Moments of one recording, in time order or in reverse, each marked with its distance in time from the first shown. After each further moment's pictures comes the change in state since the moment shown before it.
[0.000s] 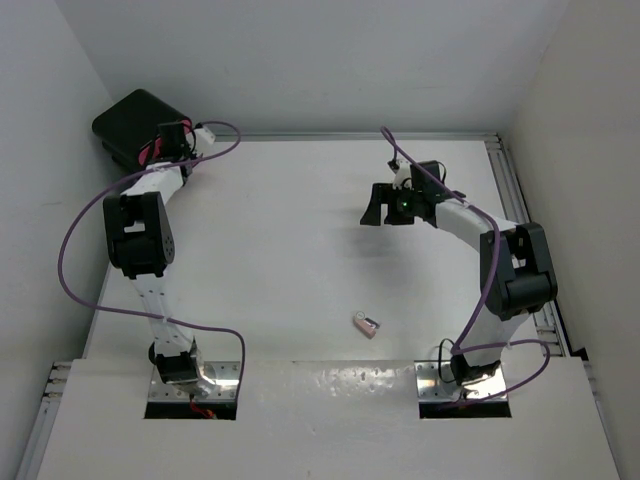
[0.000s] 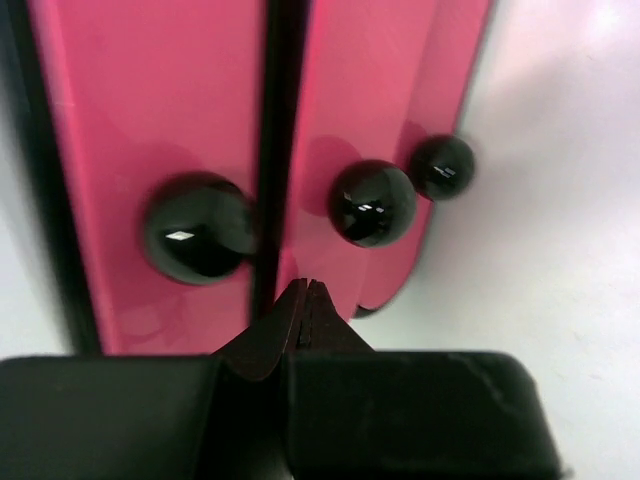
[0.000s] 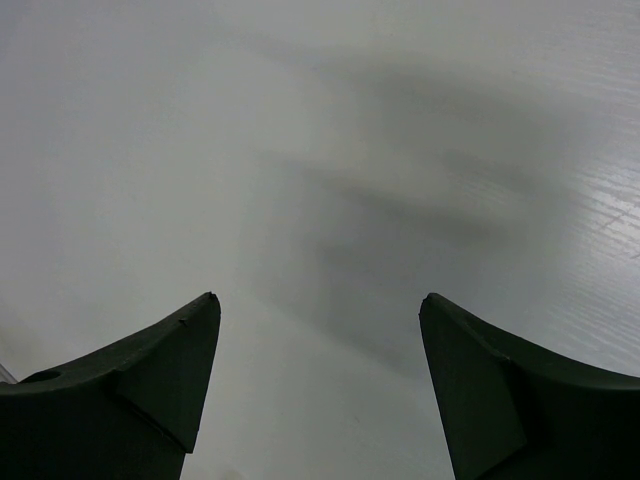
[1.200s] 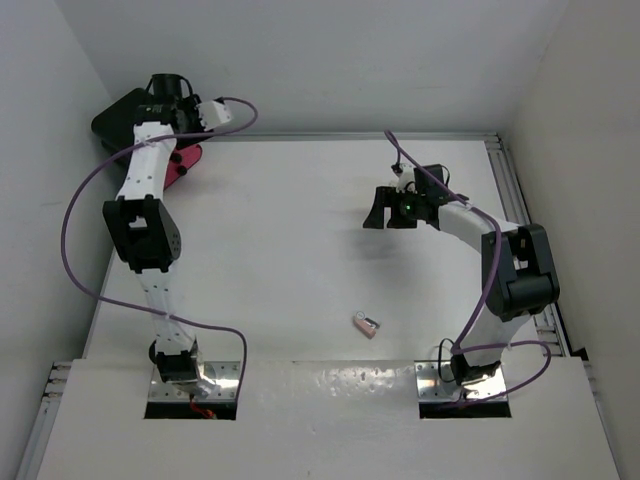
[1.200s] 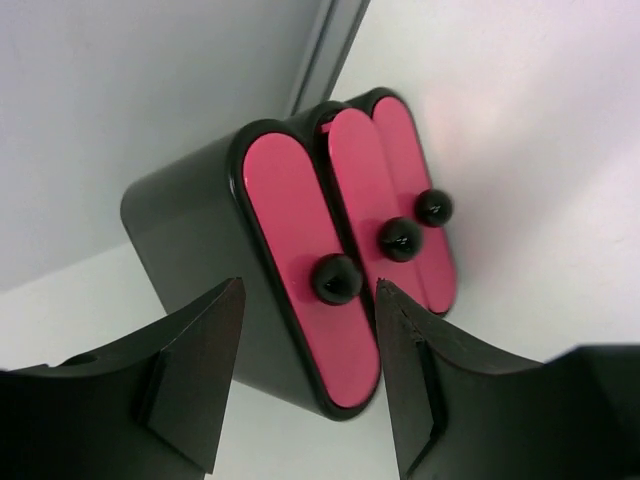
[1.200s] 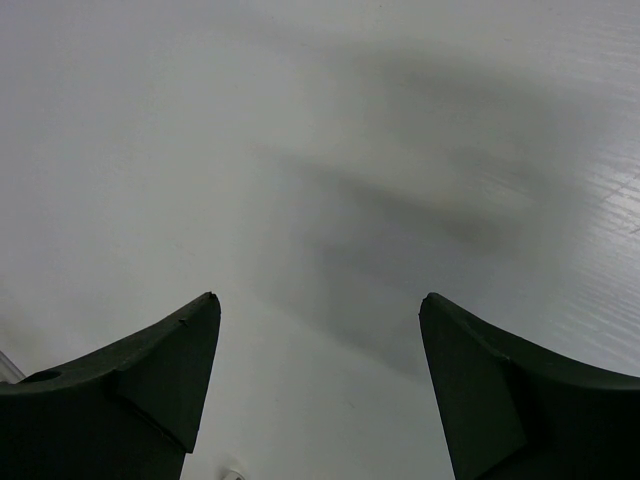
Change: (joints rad) left arm -0.051 0.056 0.602 -0.677 0.324 0.298; right arm -0.018 -0.011 -0.034 0.000 -0.021 -0.003
